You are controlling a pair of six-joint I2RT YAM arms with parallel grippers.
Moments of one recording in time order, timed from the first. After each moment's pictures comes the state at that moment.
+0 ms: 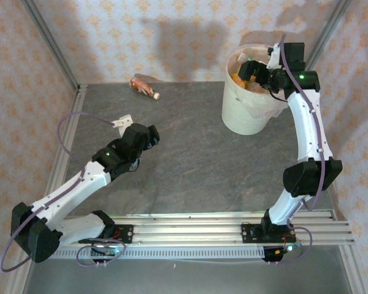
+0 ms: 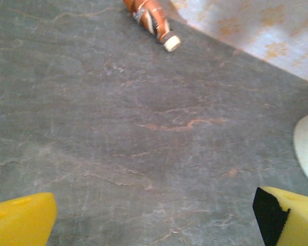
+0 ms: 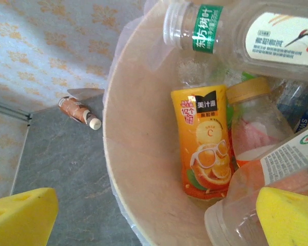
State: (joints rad) left arm -0.57 1.14 0.93 -0.53 -0.52 -0.82; right arm 0.04 1.72 2.02 -0.96 -0.33 0.35
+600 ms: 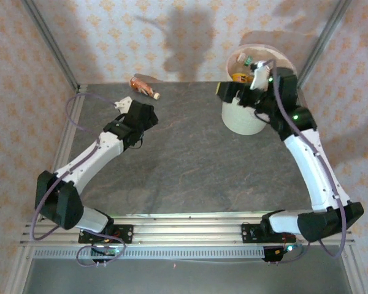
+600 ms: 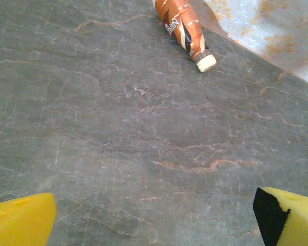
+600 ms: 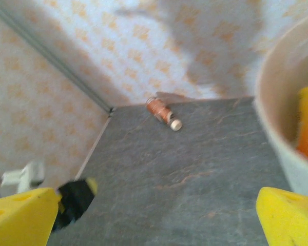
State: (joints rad) left arm -0.40 1.47 1.22 -0.57 -0.49 -0.83; right arm 0.31 1.28 1.48 -0.56 -0.39 0.39
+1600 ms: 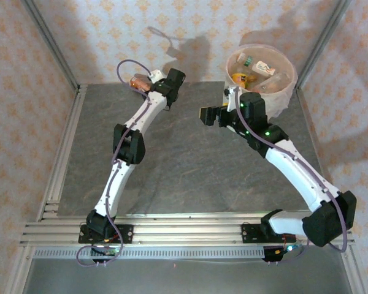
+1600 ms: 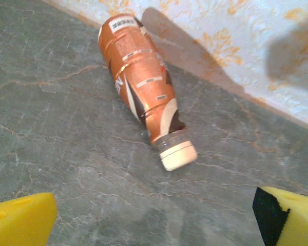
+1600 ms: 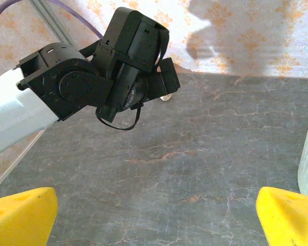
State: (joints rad) left arm -0.35 2.66 2.62 -0.91 -0.73 -0.79; right arm 0.46 1.28 1.18 -0.30 -0.17 0.27
